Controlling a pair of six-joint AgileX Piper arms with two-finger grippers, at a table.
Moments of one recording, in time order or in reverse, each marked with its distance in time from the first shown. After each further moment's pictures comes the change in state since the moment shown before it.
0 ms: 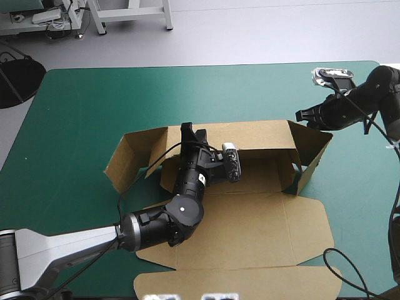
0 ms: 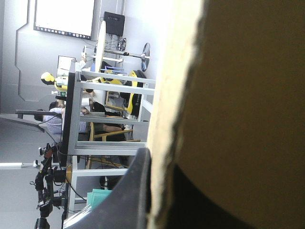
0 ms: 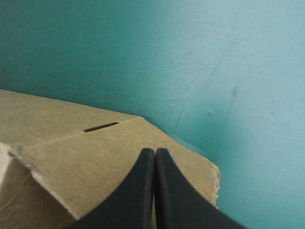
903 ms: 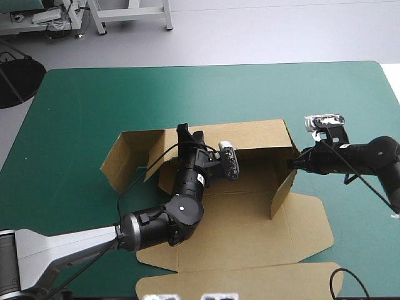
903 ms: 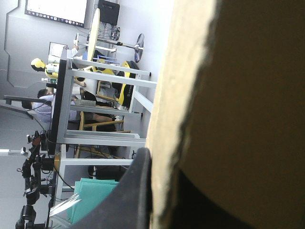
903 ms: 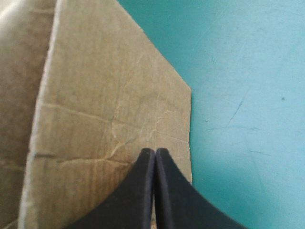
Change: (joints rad) left arm 0.000 0.000 0.000 -0.044 0.018 -0.028; right arm 0.000 -0.317 0.647 0.343 -0.412 -0.434
